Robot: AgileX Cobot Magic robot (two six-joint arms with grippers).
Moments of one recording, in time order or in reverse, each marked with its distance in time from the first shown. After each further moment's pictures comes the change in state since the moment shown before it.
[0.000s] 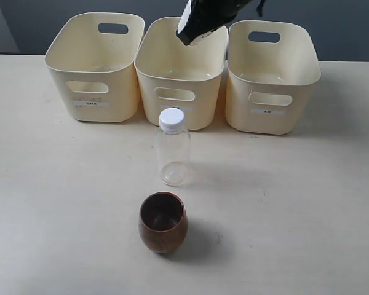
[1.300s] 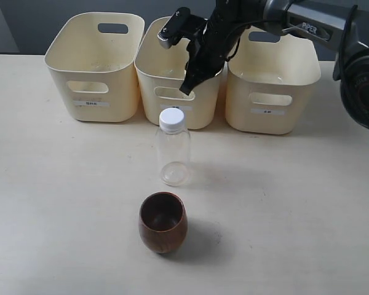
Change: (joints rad) left arm 0.000 0.000 0.000 0.000 0.000 0.000; right arm 0.000 0.336 -0.239 -0.093 0.202 -0.026
